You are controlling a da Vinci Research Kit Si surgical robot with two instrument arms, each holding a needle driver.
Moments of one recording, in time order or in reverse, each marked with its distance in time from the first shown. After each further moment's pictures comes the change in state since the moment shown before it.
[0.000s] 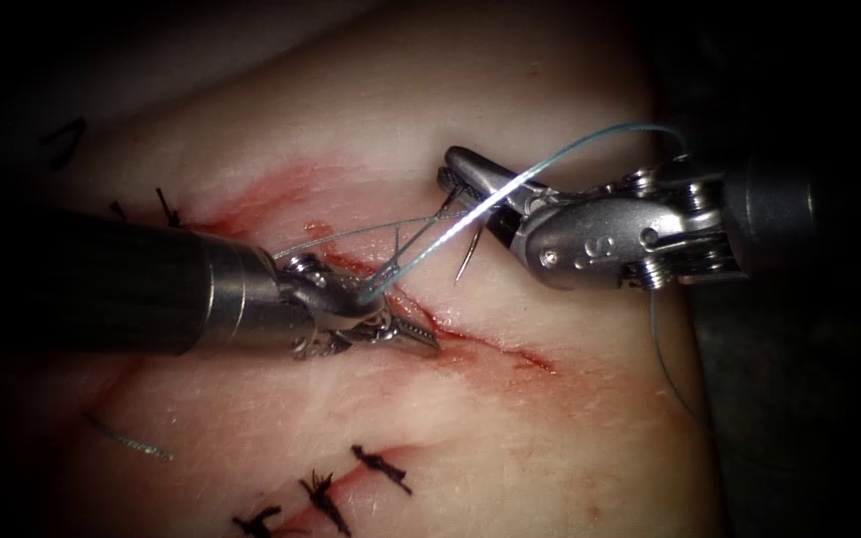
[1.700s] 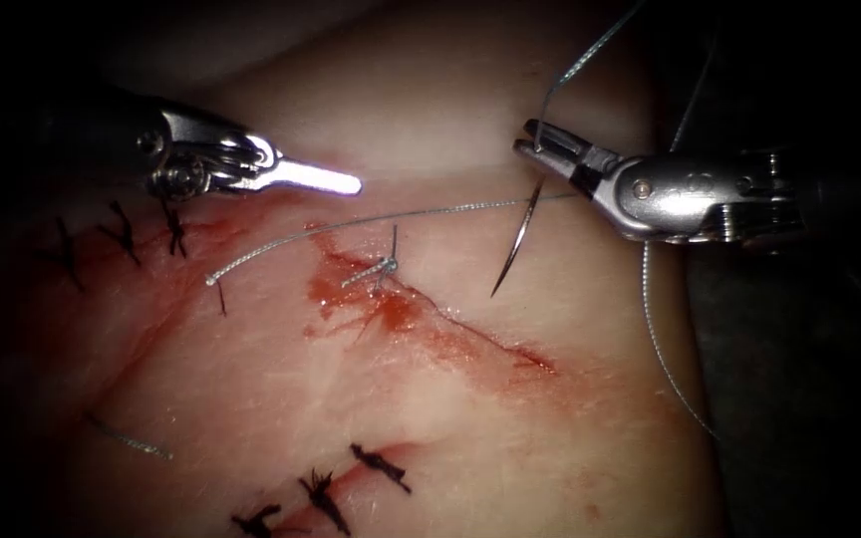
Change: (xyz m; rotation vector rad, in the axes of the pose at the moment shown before) right arm -0.007 0.003 -0.004 0.023 -0.072 0.538; left arm 0.006 0.001 -0.015 -0.344 0.277 -0.382
